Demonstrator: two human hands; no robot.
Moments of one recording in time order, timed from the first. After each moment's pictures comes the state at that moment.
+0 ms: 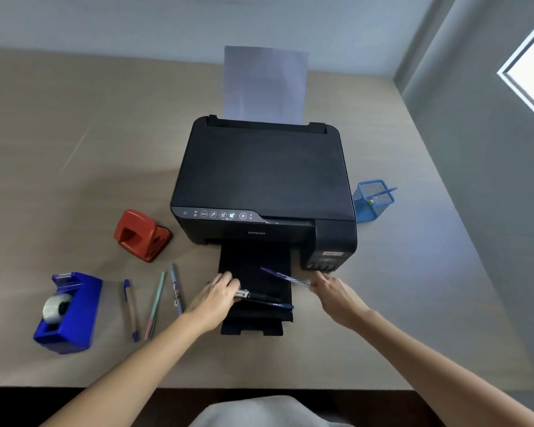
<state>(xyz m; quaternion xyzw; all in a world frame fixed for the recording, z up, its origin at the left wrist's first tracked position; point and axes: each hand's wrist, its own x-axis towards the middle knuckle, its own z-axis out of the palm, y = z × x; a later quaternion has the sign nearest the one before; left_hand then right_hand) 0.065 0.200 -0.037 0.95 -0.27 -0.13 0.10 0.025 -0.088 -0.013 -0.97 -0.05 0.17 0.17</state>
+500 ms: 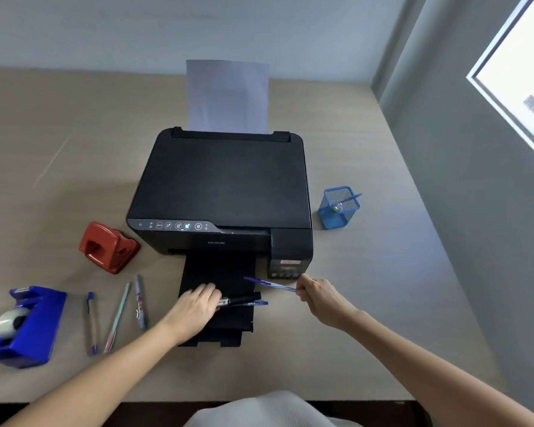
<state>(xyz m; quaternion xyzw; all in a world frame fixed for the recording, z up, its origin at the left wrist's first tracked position) 0.060 0.158 -0.032 0.93 -0.37 0.01 -0.06 0.025 -0.150 0.006 -0.94 -0.06 0.18 0.27</state>
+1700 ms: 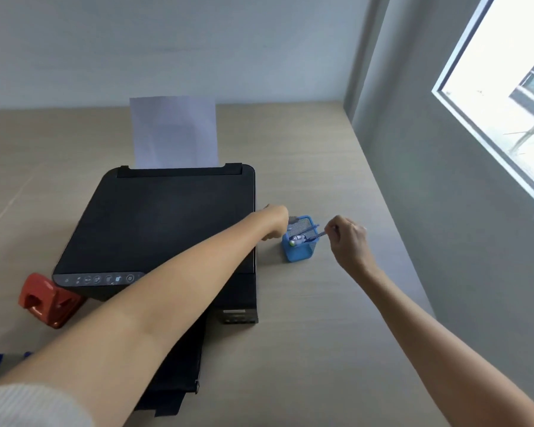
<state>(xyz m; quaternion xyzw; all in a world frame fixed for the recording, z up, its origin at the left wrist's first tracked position) 0.230 -0.158 0.128 0.94 -0.18 -0.31 0.00 0.154 -0.321 0.045 -0.93 0.11 -0.17 0.30</state>
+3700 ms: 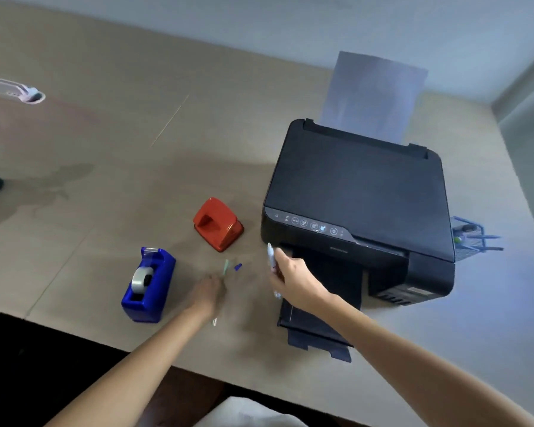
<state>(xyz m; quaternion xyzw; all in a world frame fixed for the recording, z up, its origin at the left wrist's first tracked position) 0.078 0.329 -0.022 0.90 0.20 -0.25 0.29 0.105 0.128 0.030 -0.90 -0.16 0.17 0.36</state>
